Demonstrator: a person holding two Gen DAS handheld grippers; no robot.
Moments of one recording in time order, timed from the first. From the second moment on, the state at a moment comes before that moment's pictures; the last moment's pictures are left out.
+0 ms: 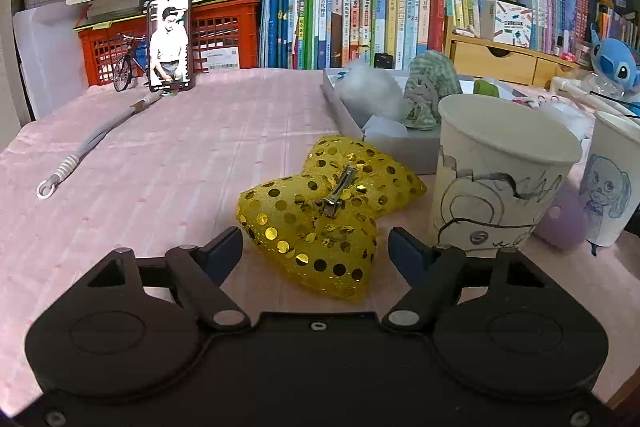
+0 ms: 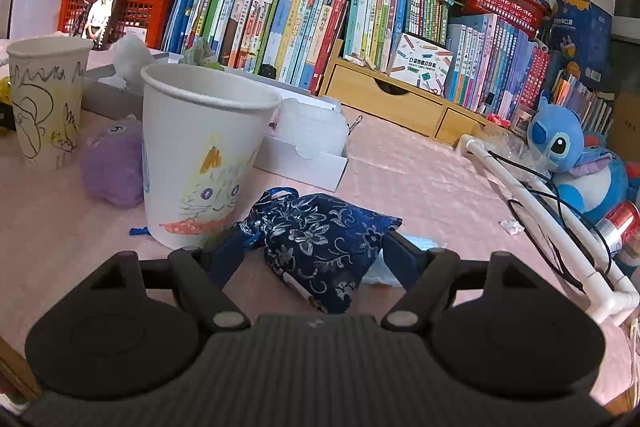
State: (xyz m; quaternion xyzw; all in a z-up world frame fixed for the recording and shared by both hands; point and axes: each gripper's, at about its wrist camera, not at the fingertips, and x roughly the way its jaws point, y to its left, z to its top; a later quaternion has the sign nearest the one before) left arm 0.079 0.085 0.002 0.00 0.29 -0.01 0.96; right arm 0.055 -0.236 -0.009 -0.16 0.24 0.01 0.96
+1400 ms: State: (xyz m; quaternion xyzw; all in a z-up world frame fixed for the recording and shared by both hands) left arm 0.075 0.102 0.031 -0.02 0.27 0.01 0.96; right arm 0.054 -0.234 0.000 -0.16 0.21 0.00 0.97
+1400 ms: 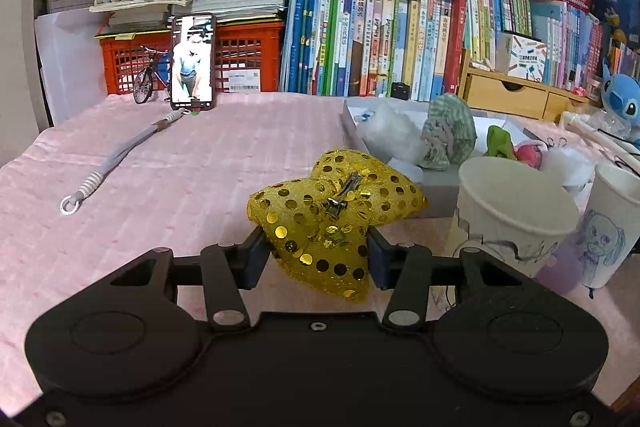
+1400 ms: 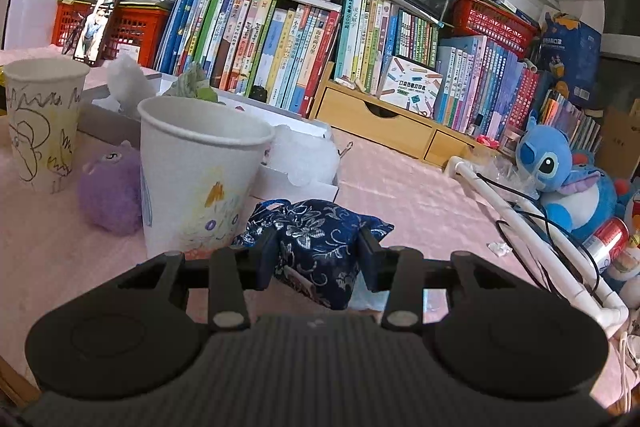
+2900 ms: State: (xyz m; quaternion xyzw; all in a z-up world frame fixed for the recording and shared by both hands) left arm 0.087 0.089 0.058 -0.02 0.24 -0.02 0.97; right arm 0.050 -0.253 0.028 -0.13 0.14 -0.06 0.98
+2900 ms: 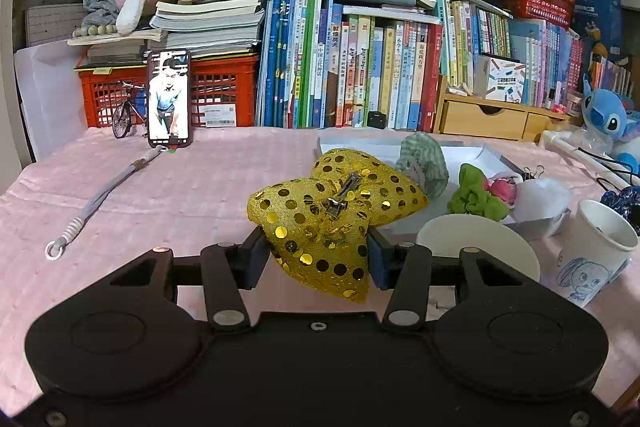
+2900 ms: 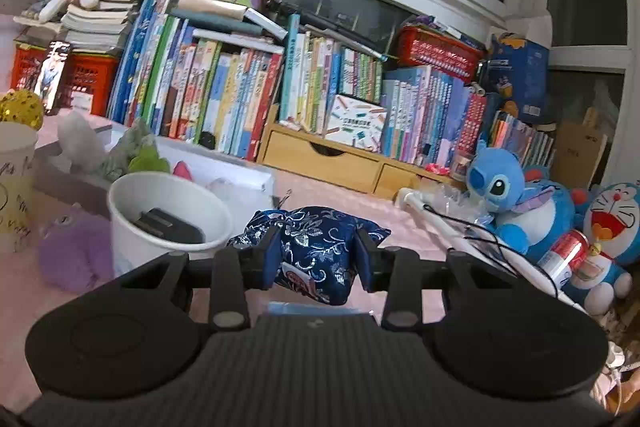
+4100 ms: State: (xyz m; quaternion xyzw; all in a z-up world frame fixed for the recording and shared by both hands) left arm 0.221 0.038 0.120 -0.02 0.39 -0.17 0.90; right arm 0.167 -0.260 0.103 -0.05 0.23 0.11 0.97
